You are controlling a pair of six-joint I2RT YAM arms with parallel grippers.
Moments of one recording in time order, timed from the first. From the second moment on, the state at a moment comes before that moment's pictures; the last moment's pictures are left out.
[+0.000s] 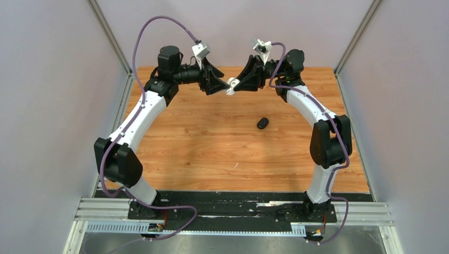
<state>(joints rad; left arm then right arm) -0.34 1.61 1.56 -0.15 0.94 -0.01 0.30 1.89 1.60 0.82 -1.50 0.67</state>
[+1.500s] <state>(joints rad) -0.38 1.48 1.44 -0.15 1.01 0.21 0.30 1.82 1.57 0.64 -1.35 0.48</state>
